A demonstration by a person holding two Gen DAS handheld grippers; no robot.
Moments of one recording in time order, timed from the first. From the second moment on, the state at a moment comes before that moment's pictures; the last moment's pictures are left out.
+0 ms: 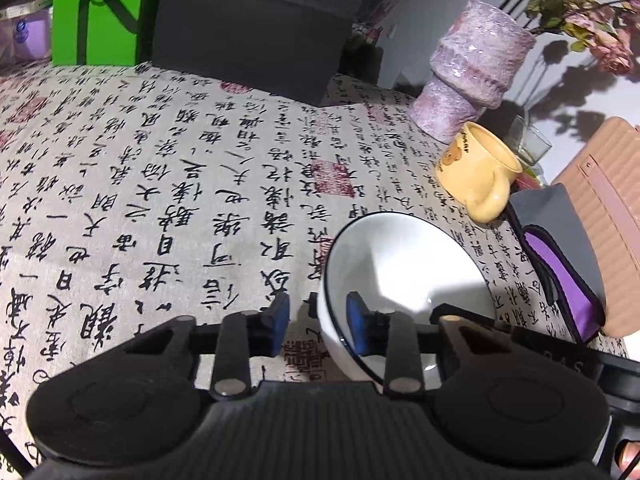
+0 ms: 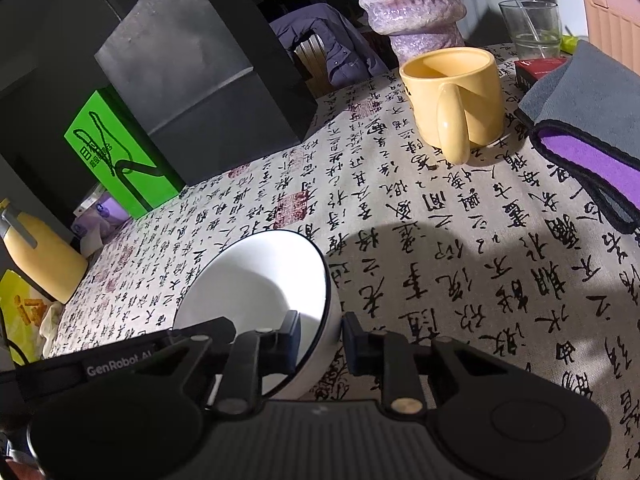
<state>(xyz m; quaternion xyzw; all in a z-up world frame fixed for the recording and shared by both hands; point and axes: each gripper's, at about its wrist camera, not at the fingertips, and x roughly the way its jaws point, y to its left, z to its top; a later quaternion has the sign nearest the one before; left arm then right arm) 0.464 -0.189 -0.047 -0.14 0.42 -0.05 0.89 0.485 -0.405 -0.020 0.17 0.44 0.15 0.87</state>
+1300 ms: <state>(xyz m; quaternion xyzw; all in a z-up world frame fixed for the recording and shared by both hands) 0.466 -0.205 -0.049 -0.09 0.42 -0.05 0.90 0.493 -0.389 -0.028 0.13 0.45 0.12 0.88</state>
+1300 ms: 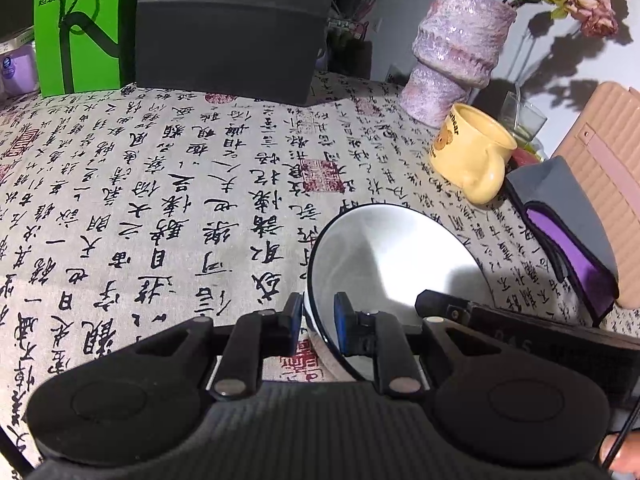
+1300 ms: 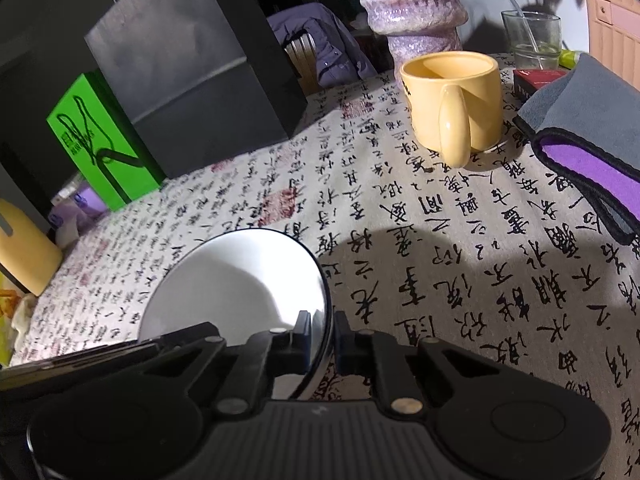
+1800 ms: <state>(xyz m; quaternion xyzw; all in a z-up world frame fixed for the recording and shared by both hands) 0.477 -0.211 -0.047 -0.06 0.45 -0.04 0.89 0.494 -0.375 -0.022 0.09 0.45 0.10 0.88</state>
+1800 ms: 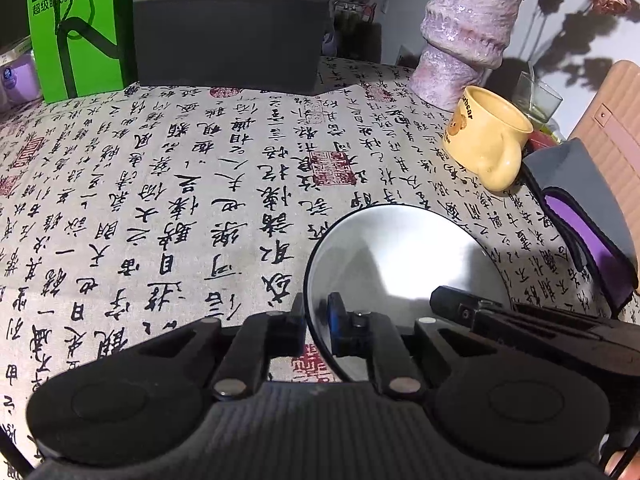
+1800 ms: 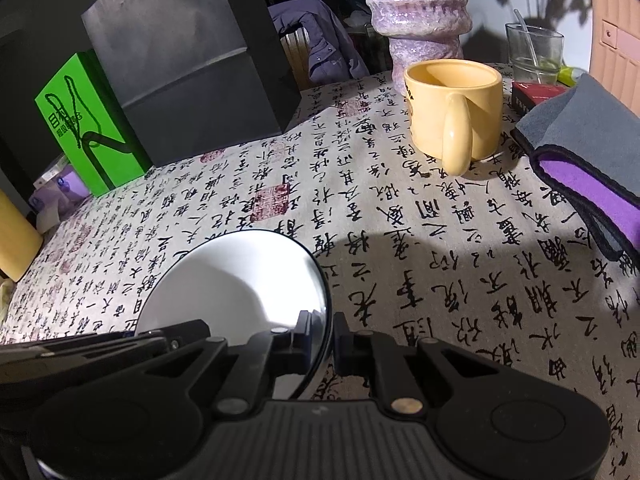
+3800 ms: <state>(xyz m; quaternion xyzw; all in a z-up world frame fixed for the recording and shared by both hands) 0.428 -0.175 -0.001 -0.08 0.42 -0.03 0.90 0.453 -0.340 0.024 0.08 0.43 0.10 0.89</state>
